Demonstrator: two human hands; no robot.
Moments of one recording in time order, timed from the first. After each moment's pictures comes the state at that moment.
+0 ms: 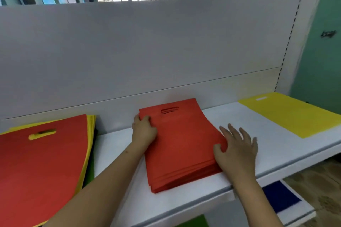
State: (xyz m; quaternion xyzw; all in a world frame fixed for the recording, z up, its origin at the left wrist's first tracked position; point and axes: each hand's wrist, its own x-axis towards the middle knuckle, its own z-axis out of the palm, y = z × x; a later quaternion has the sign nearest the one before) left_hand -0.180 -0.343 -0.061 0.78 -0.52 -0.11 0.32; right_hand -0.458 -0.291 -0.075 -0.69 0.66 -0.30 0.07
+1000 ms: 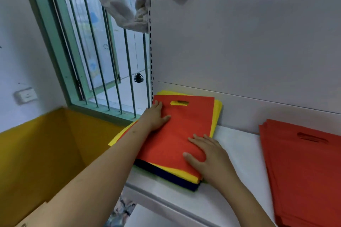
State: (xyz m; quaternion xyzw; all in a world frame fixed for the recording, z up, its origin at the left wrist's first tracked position) left_hand 0.090 -0.126 -0.027 0.91 -0.39 0.00 0.15; right_hand -0.163 -0.199 -0.057 -0.93 0.19 -0.20 0.24
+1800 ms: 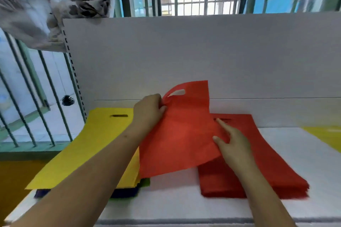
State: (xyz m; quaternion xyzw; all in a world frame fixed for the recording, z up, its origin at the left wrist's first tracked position) left_hand -0.068 -0.237 0.044 0.79 -0.52 0.19 0.27; right_hand -0.329 -0.278 -0.013 -0.77 0.42 -0.41 0.26
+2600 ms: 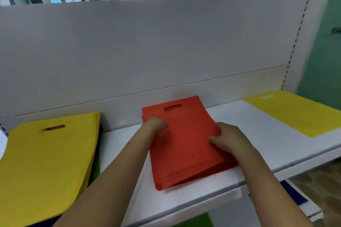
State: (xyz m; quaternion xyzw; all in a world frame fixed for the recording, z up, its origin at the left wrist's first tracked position) left_hand -0.200 -0.357 -0.027 0.85 -0.42 -0.25 0.21; right_hand -0.447 -0.336 -0.040 -0.74 0.63 -0.17 0.20
